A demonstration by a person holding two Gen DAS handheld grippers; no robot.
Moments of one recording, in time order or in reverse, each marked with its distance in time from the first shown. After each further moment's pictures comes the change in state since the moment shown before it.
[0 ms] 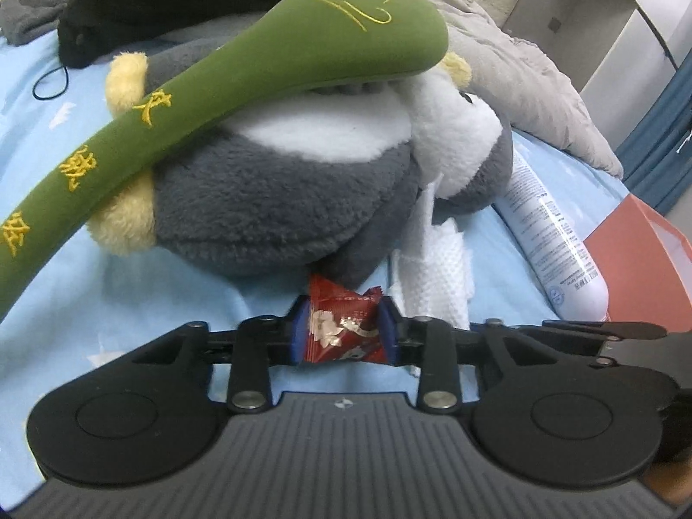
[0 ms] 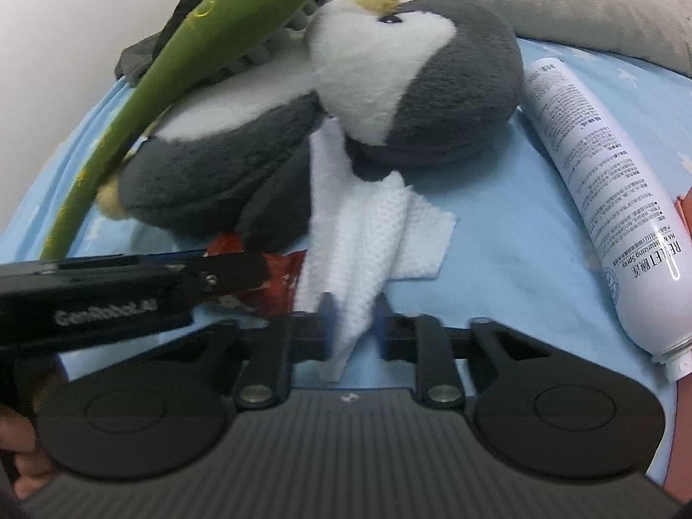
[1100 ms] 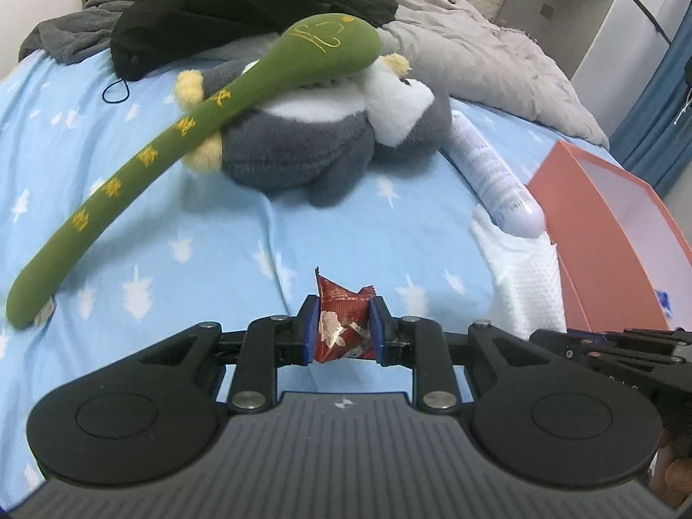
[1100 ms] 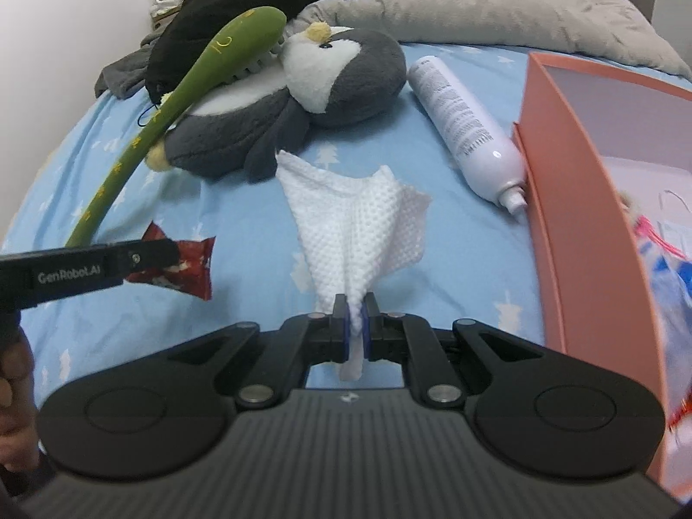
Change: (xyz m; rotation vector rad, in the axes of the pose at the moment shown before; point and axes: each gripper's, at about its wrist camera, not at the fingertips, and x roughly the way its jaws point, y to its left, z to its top) left arm -0.136 -0.034 -0.071 0.050 0.004 0.054; right arm -0.146 0.007 -0.089 0.094 -0.041 -0.142
